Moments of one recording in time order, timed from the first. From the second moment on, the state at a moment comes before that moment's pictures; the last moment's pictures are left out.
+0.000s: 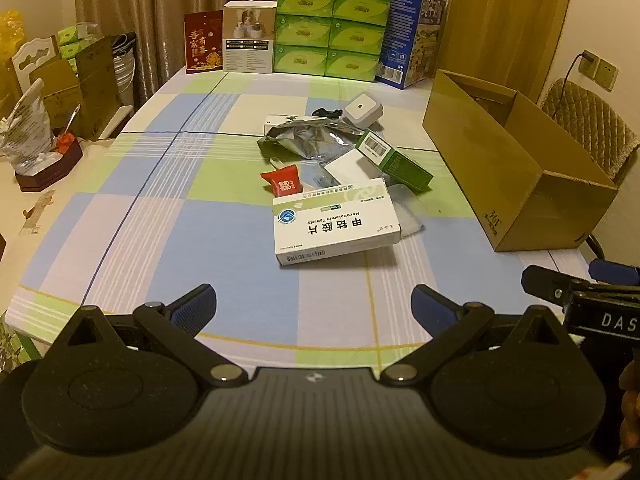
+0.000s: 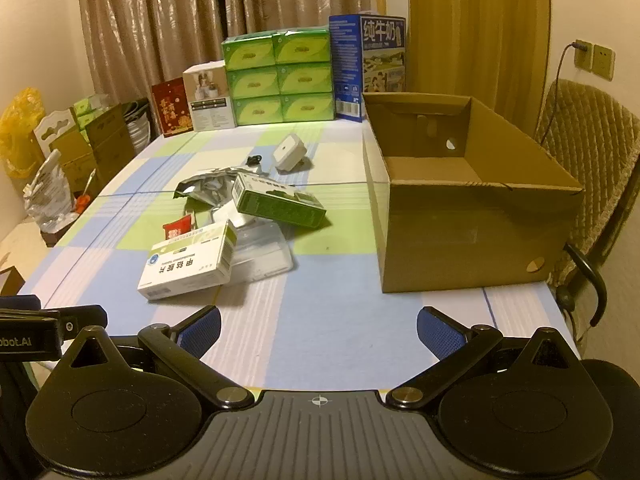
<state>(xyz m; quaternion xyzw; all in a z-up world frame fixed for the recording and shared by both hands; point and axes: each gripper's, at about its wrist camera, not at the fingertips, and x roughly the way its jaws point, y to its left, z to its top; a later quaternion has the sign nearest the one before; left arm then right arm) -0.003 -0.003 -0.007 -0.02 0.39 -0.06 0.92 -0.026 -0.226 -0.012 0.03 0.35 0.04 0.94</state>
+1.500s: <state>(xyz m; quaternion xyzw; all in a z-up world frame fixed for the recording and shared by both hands) 0.101 -0.002 -0.037 0.29 0.34 -0.34 0.83 0.045 -0.167 -0.051 -0.28 0.31 0.27 0.87</state>
